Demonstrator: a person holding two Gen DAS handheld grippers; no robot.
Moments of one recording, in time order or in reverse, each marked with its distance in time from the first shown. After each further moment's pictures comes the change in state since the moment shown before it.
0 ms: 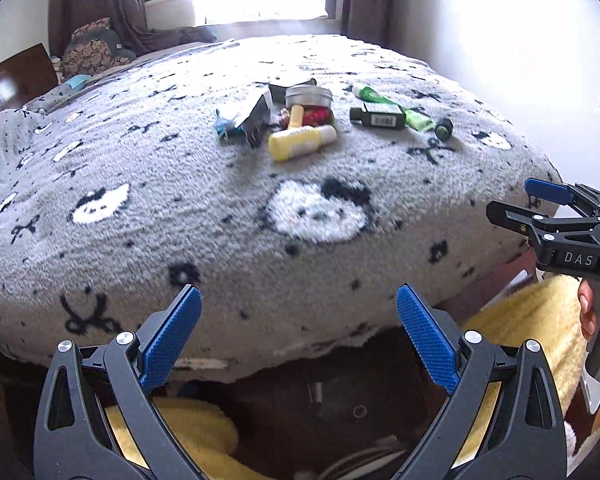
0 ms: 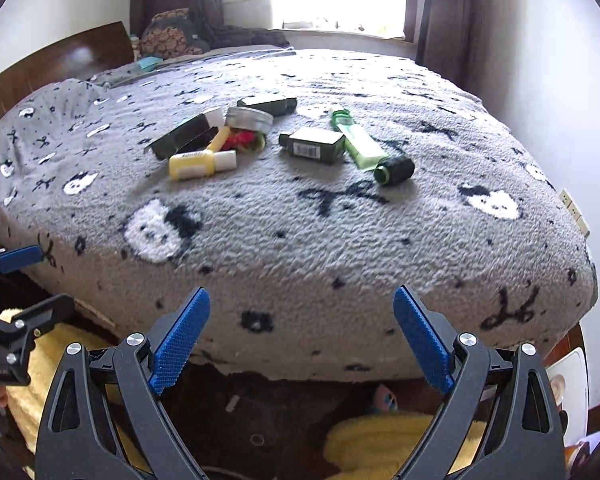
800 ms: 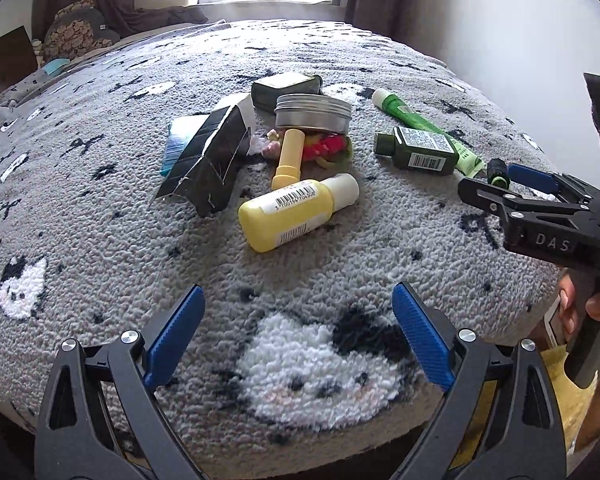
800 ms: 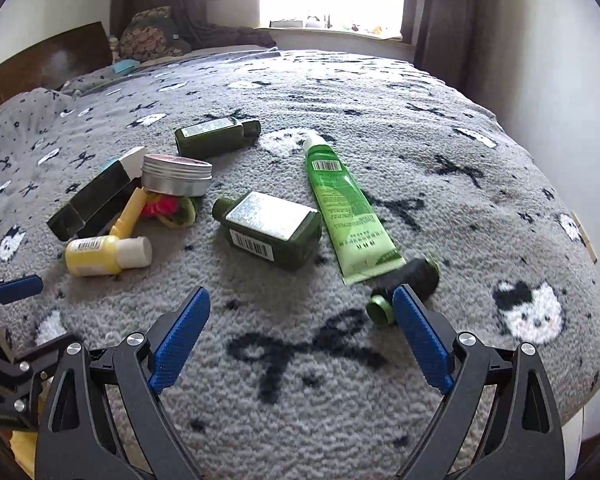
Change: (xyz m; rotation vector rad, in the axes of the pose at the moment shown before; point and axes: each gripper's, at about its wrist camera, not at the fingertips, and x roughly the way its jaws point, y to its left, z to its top) left arm 0.123 0.003 0.090 -0.049 0.063 -0.060; right arm 0.118 -0.031 0.095 -0.014 0.006 -0.024
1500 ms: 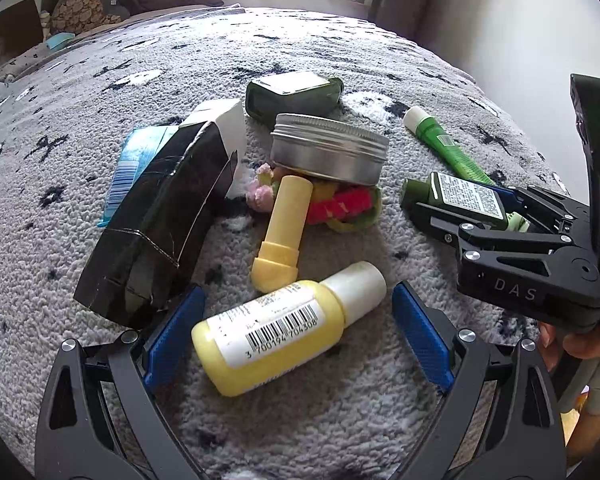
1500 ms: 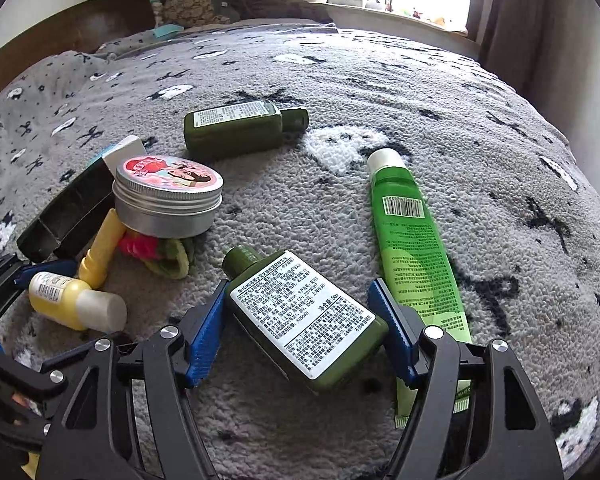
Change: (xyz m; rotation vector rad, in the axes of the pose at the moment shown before) left arm 0.064 -0.001 0.051 -0.098 0.021 0.002; right arm 0.075 0.015 0.047 -0.150 0.080 0.148
